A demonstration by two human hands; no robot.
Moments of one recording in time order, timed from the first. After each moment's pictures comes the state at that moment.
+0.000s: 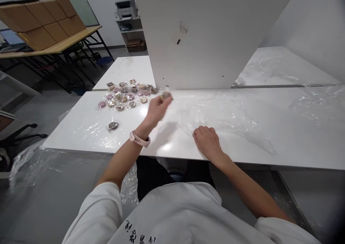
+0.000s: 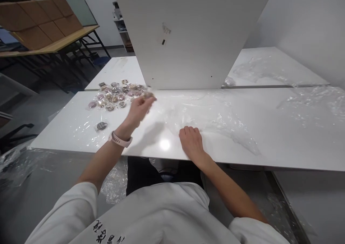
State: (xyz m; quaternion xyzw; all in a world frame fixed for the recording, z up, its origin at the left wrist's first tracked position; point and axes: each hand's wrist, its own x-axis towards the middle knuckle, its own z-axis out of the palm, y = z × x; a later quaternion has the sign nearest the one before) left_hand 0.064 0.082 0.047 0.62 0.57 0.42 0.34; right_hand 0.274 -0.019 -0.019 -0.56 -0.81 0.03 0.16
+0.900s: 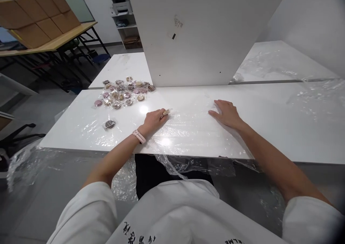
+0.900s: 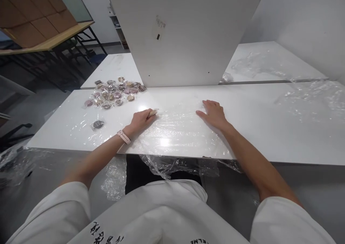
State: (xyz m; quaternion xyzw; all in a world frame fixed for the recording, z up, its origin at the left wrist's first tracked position) left_hand 0.033 0.083 -0.035 0.82 0.54 0.15 0.11; right_hand 0.411 0.103 -0.062 -0.64 -0.75 0.06 0.12
